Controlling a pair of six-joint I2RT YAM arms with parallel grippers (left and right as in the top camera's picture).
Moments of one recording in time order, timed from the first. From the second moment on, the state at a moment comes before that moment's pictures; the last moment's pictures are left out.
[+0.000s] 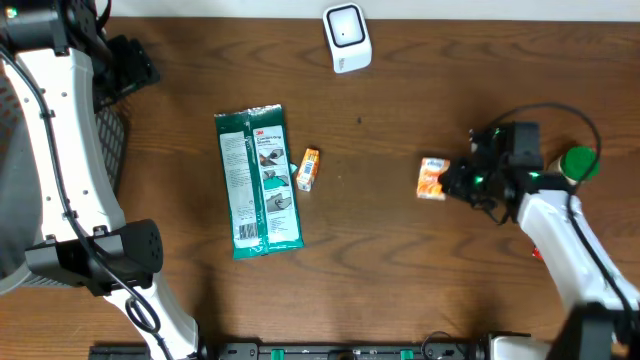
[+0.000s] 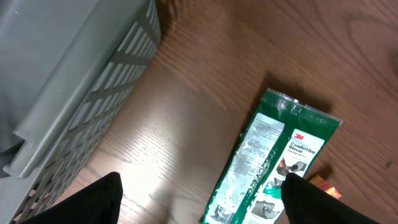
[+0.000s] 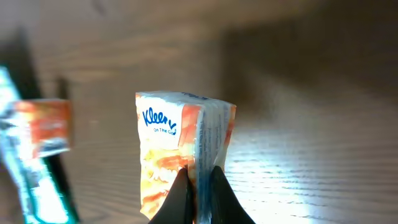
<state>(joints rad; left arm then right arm) 0.17 2.00 2.43 -1.70 -0.06 -0.37 -0.01 1.42 0.90 -0.57 -0.36 0.33</state>
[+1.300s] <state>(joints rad) 0.17 2.00 2.43 -1.70 -0.06 -0.37 0.41 2.09 2.42 -1.34 0.51 0.02</state>
